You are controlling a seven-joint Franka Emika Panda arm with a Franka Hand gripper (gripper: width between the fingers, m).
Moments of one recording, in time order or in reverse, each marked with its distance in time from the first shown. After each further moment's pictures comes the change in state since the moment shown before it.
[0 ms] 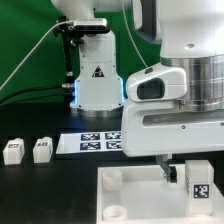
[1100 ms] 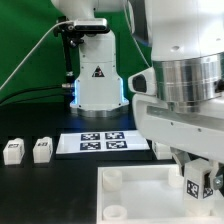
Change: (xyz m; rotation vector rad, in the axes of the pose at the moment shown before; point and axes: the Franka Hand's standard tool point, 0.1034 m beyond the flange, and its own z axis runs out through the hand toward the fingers) arm 0.001 0.008 0.004 0.089 -0.018 1.284
